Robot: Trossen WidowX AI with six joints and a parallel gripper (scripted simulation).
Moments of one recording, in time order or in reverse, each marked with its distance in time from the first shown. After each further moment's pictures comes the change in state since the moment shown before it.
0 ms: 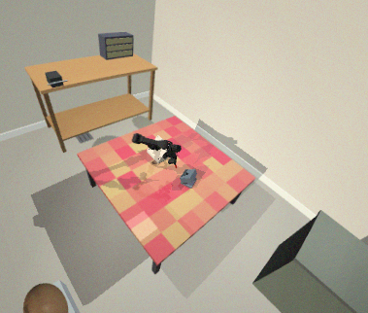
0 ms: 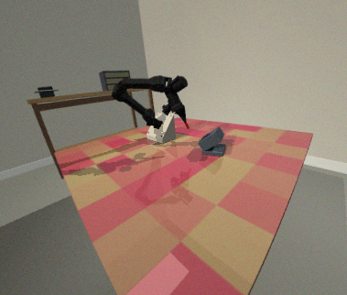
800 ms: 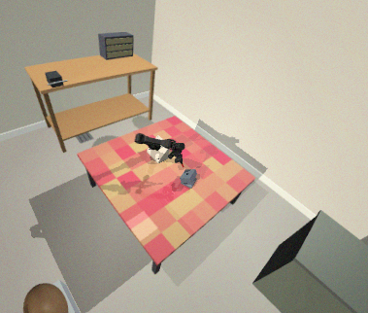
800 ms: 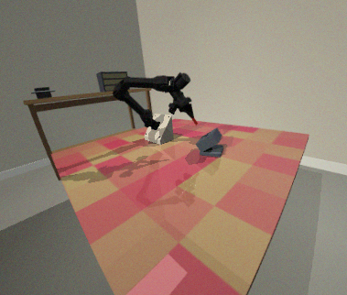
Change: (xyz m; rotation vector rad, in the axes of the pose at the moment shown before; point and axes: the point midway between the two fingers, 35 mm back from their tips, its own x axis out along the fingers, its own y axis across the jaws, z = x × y) arm 0.001 -0.002 -0.056 -0.131 0.131 0.063
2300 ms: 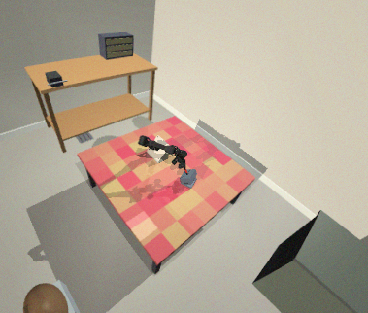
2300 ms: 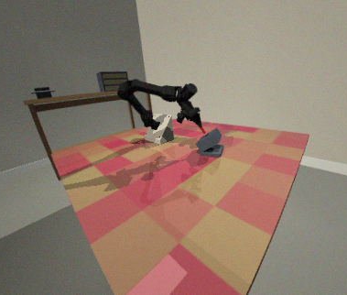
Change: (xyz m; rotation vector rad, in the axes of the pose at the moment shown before) arm 0.065 0.003 -0.007 0.000 0.013 0.013
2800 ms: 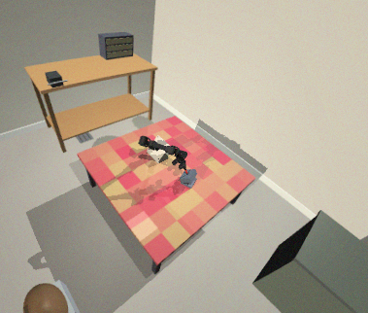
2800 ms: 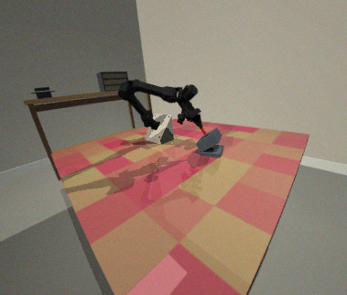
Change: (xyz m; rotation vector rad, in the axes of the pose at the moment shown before) arm 0.006 -0.001 0.000 0.000 -0.001 0.000
